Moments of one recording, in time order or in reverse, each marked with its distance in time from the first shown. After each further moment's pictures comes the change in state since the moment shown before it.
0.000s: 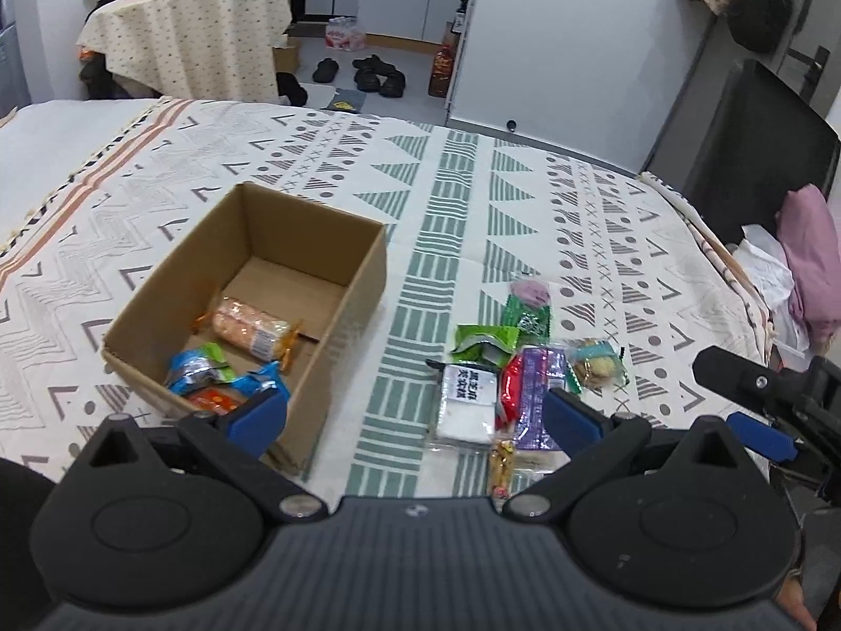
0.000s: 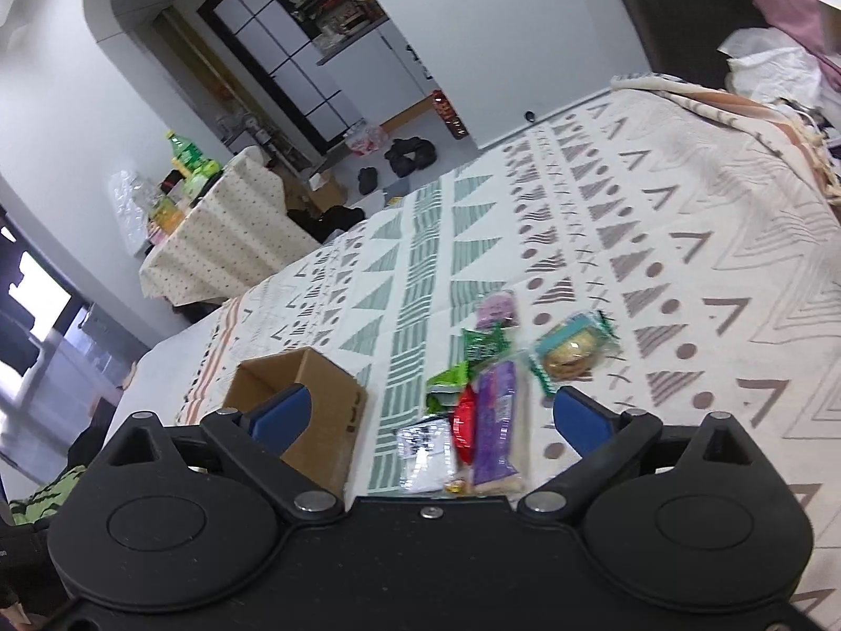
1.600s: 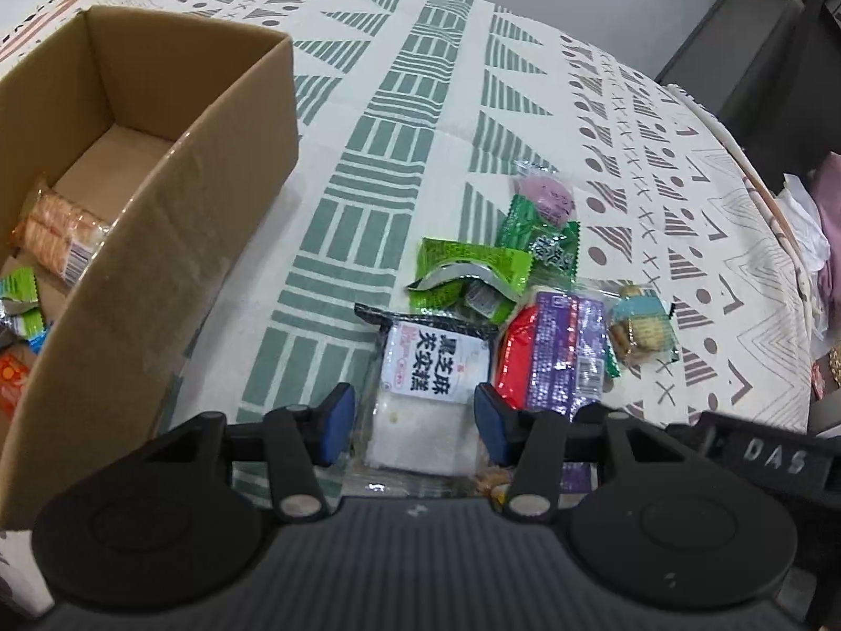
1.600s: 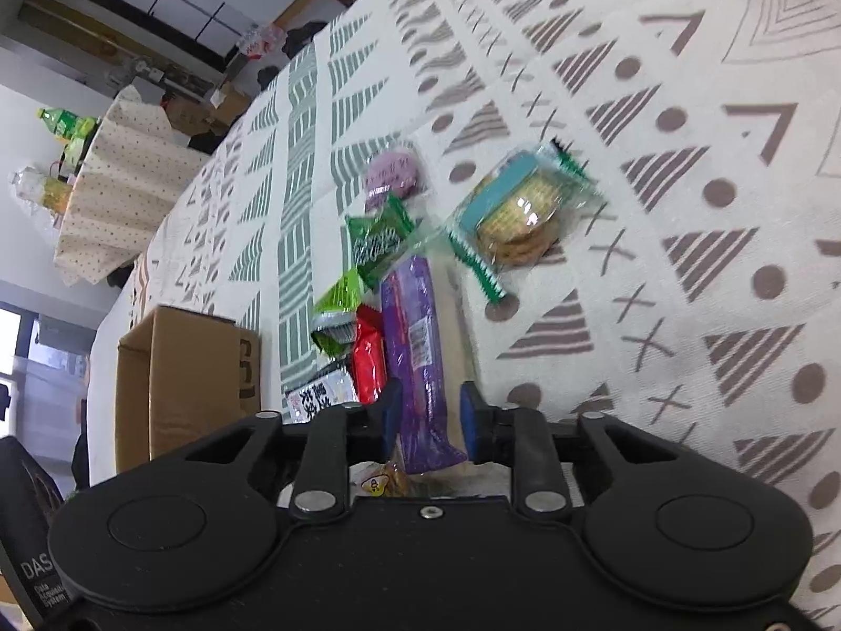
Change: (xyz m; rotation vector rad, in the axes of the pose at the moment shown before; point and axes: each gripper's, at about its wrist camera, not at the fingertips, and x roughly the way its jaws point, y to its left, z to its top) left arm 0.168 -0.016 -0.006 -0.074 0.251 -0.087; right arm 0.140 -0.047 -0.018 0.218 0.331 -0.089
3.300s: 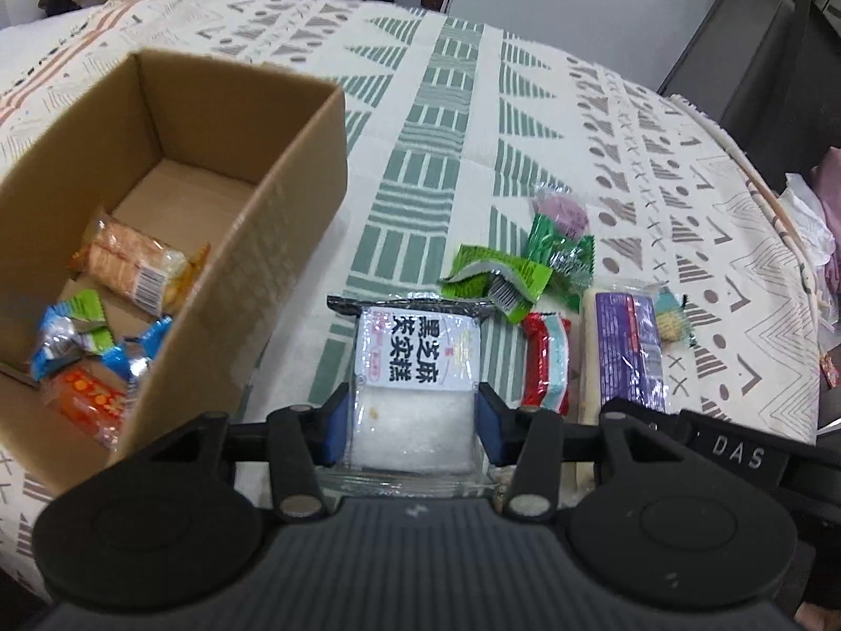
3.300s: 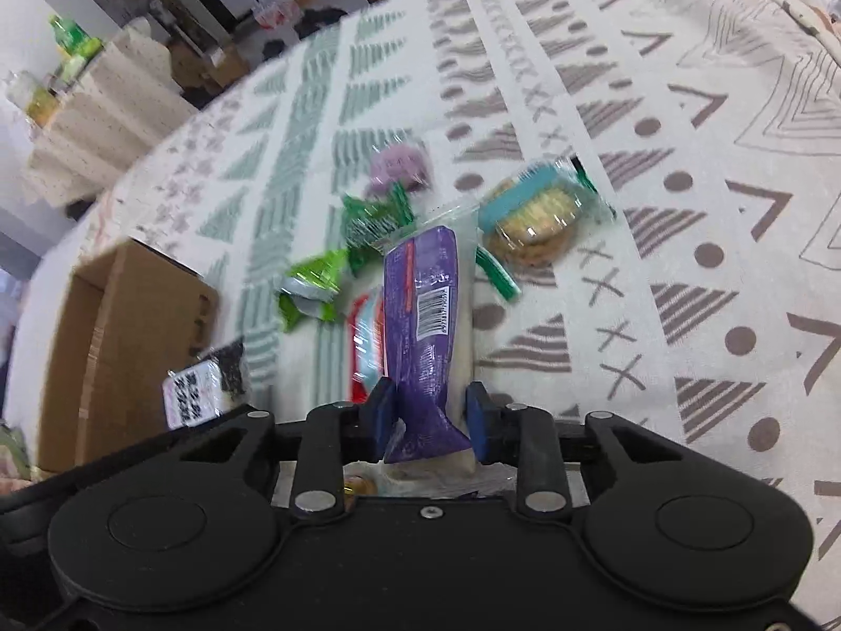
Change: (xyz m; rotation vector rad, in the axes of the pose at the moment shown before) left arm -0.034 0.012 -0.004 0.044 -0.062 0.045; right arm -0.013 0.026 -0.013 -0.204 -0.074 -0.120
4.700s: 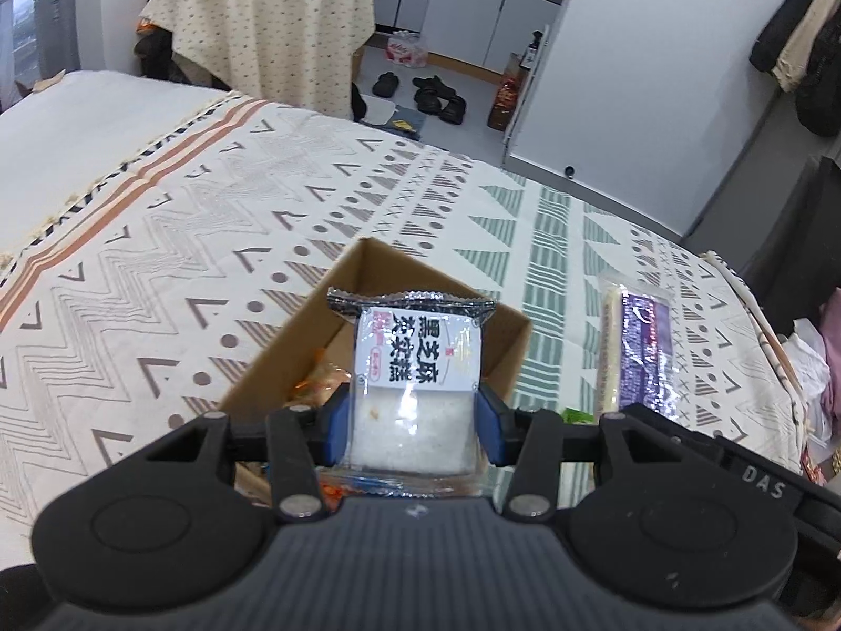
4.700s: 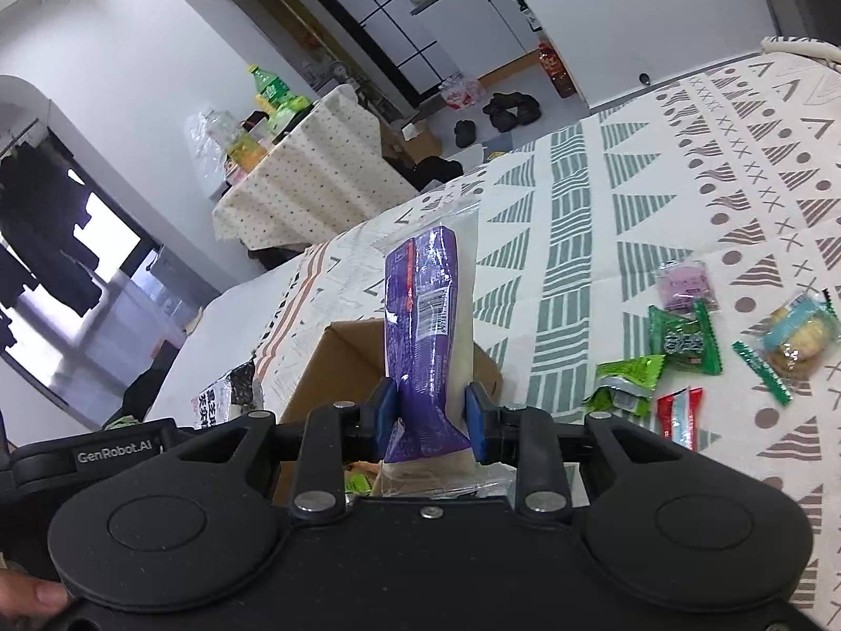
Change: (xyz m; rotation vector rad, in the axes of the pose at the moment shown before) left arm -0.126 0.107 0.036 -0.132 -0.231 0.065; right arm -0.037 0.102 0.002 -0.148 -0.184 0.375
